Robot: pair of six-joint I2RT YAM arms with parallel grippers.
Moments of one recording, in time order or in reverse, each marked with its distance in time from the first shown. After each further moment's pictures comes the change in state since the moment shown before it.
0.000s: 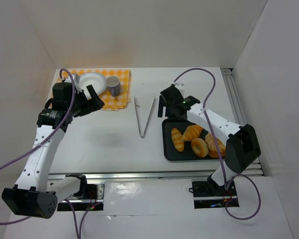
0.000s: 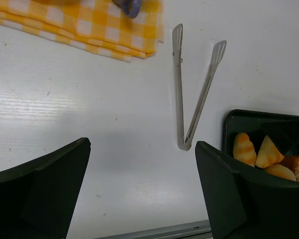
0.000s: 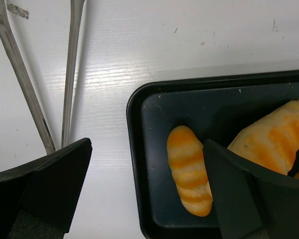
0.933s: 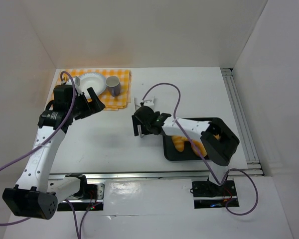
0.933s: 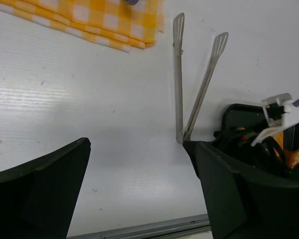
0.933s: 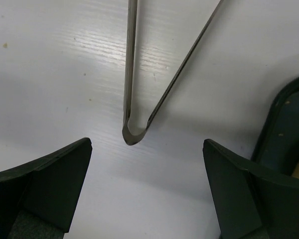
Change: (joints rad) left arm 0.008 -0.008 -0.041 0.002 0.024 -0.020; right arm 0.280 0.182 -0.064 0.294 -0.060 -0.008
